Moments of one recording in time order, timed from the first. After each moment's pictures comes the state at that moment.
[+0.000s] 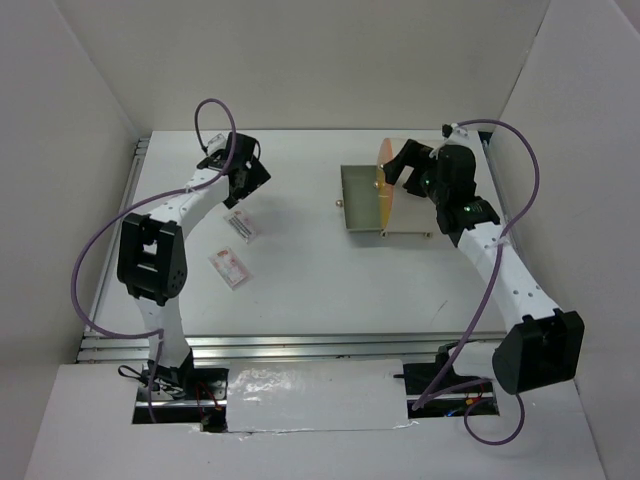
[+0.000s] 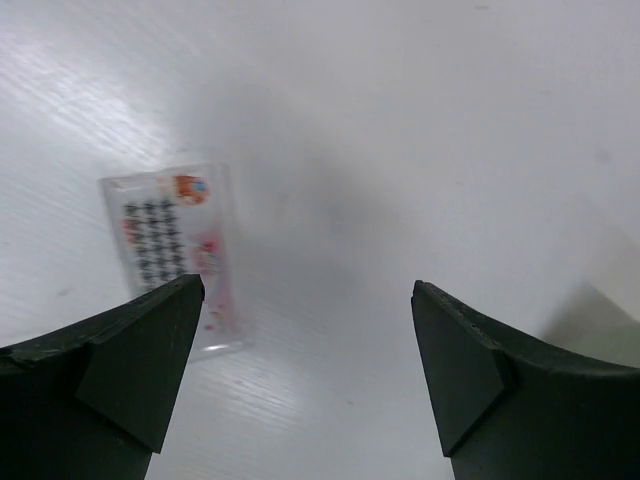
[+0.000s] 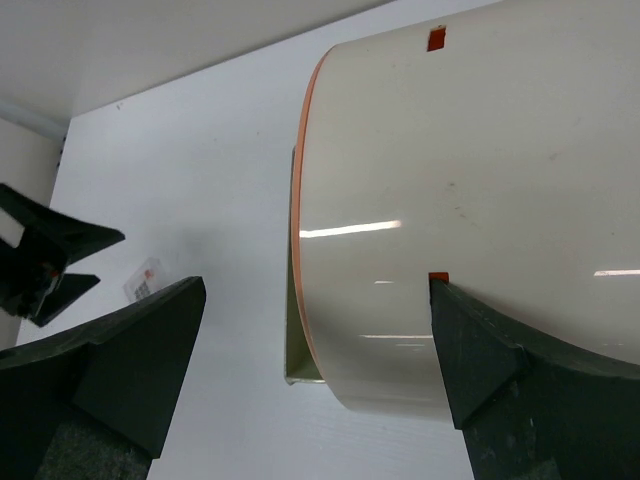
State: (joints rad) left arm -0.29 1.91 1.59 -0.55 -0.30 -0.91; right arm 0.19 1.28 1.13 -0.16 -0.02 0.49
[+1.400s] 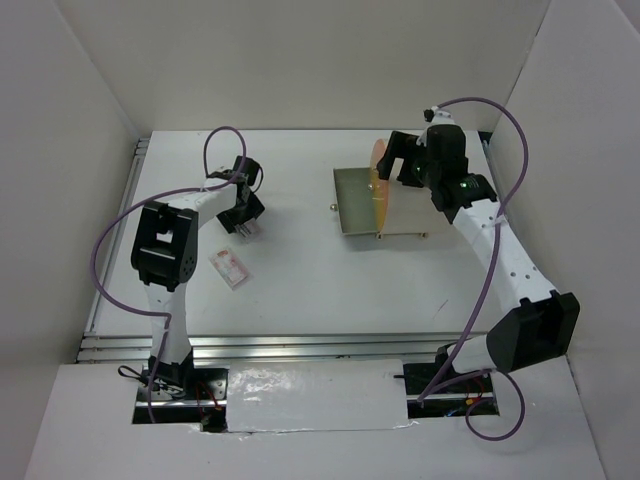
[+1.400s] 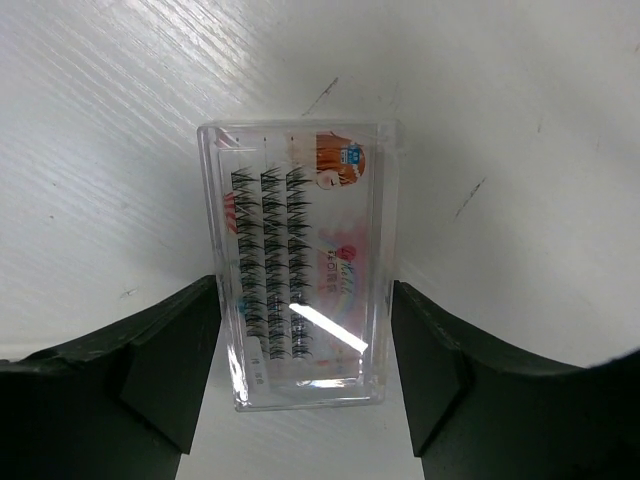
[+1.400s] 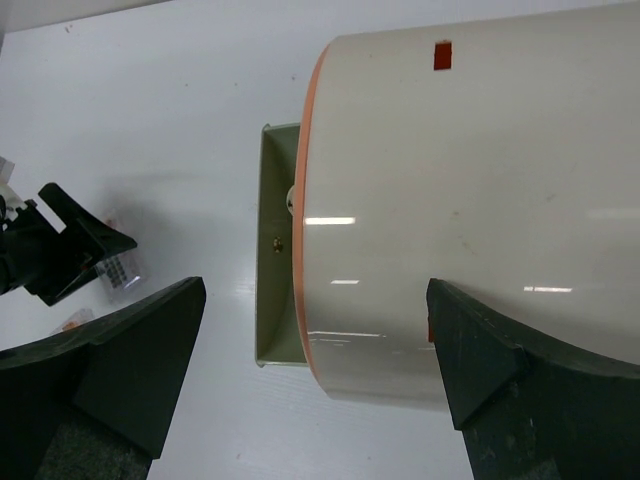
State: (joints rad) left arm -0.25 2.07 1.52 -0.65 -0.33 -0.92; right arm 0.24 1.37 1.34 -0.42 0.00 0.36
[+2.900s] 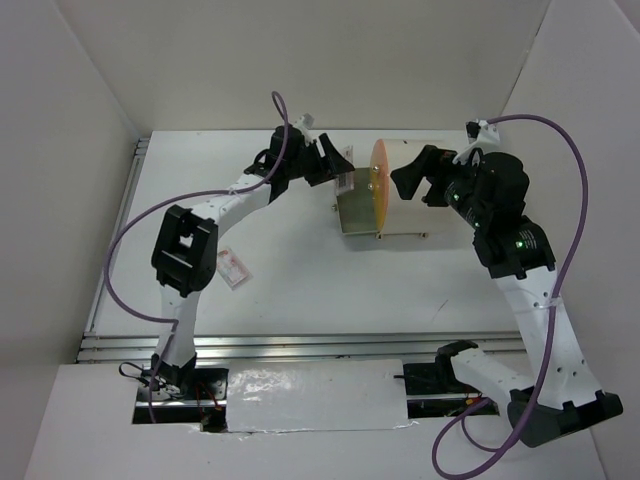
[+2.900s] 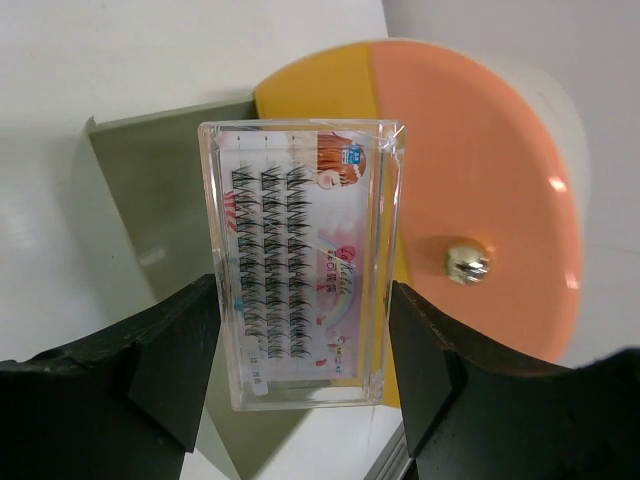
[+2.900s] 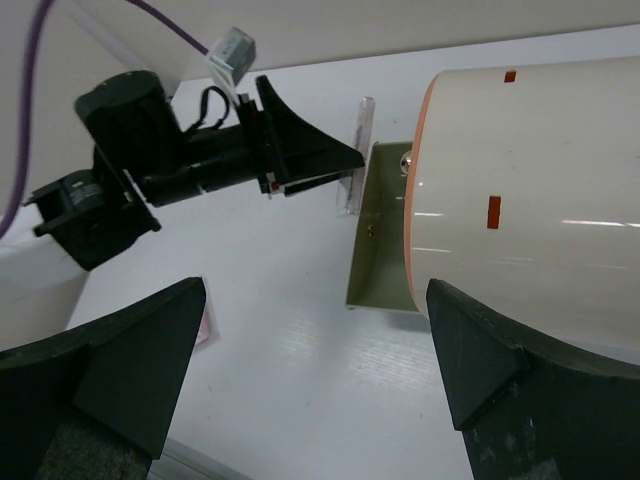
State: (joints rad) left arm -0.47 2.07 1.71 -0.01 0.36 -0.85; right arm 0.25 0.99 1.33 -0.54 -0.12 0.40
